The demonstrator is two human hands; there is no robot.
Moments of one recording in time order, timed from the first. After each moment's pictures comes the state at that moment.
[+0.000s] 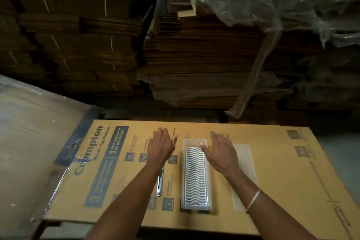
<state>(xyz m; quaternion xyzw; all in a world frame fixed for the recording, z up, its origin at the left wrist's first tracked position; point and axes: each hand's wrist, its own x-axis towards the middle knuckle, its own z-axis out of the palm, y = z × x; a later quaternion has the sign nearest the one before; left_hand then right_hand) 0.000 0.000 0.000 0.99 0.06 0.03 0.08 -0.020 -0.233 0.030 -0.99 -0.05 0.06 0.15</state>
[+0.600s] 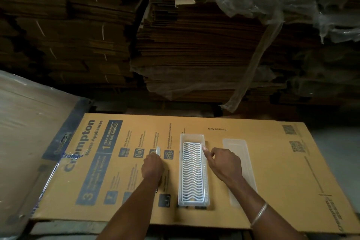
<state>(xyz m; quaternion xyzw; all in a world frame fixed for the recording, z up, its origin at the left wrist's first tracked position) -0.040 0.014 -0.105 0.95 0.21 -0.17 0.13 -0.047 -0.243 0.018 -0.99 -0.02 0.05 0.10</state>
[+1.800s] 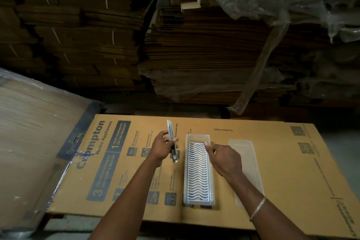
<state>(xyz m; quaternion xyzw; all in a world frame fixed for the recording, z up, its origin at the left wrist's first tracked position) -0.013 0.013 -0.012 0.70 0.21 -0.10 0.67 -0.038 -0.230 0.012 -0.99 -0.03 0.01 0.12</state>
